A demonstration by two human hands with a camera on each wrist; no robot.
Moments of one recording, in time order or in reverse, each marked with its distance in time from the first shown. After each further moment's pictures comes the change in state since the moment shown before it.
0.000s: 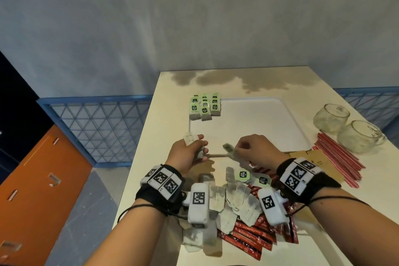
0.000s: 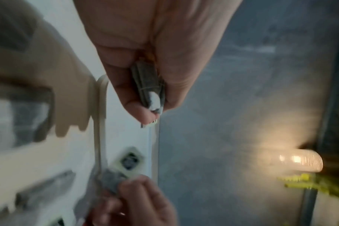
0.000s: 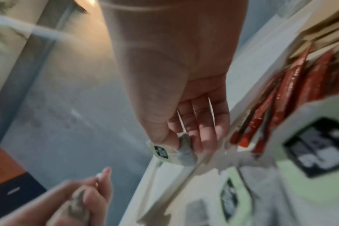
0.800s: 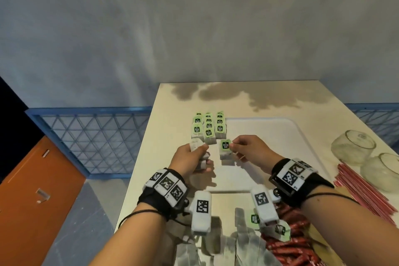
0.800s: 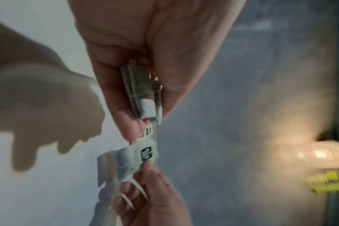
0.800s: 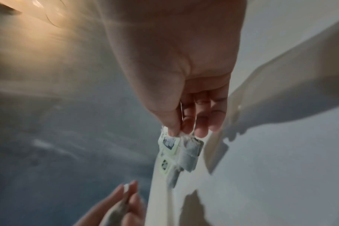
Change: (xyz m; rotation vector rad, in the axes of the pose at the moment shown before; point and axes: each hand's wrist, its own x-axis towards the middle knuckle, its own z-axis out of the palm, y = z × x) left_hand 0.078 0.038 0.008 0.201 -0.013 -0.043; right_hand 0.100 -0.011 -0.012 0.615 0.052 0.154
